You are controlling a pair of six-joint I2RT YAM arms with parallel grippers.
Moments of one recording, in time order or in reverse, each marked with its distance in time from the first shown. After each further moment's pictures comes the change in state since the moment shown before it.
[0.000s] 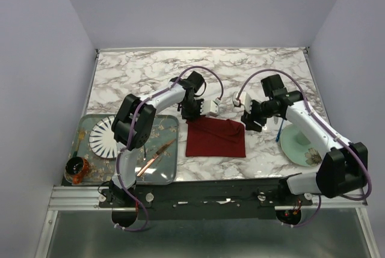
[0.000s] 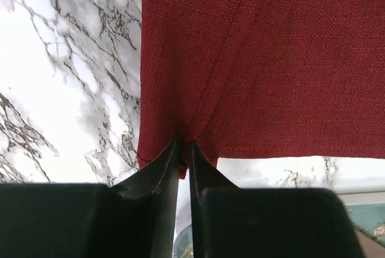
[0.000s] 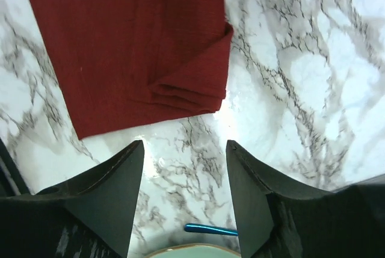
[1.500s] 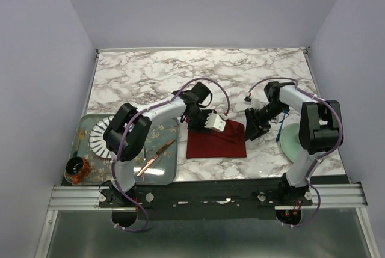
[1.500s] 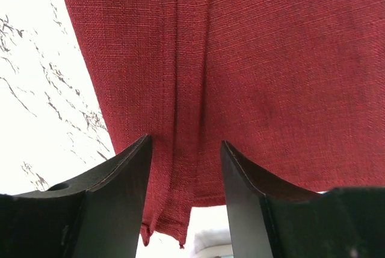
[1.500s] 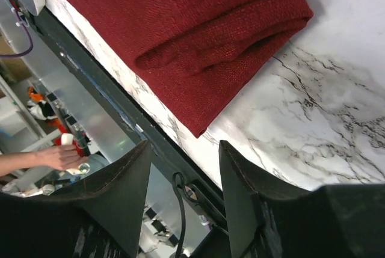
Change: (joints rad) left arm -0.112 -0.174 -0.237 0.215 0.101 0.137; right arm -0.231 0.499 0.169 -0.299 -0.251 0.676
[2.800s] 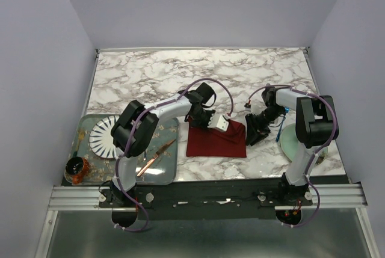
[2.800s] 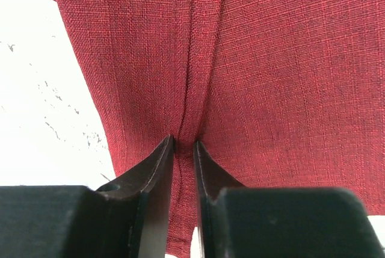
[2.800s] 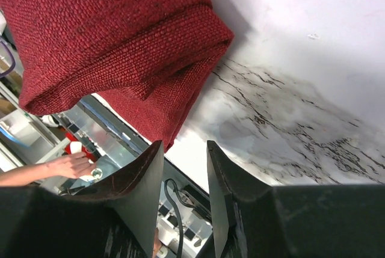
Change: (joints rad) left arm -0.019 0.081 0.059 0.001 -0.014 -0.005; right arm 0.000 0.093 -0.055 0.084 0.080 0.097
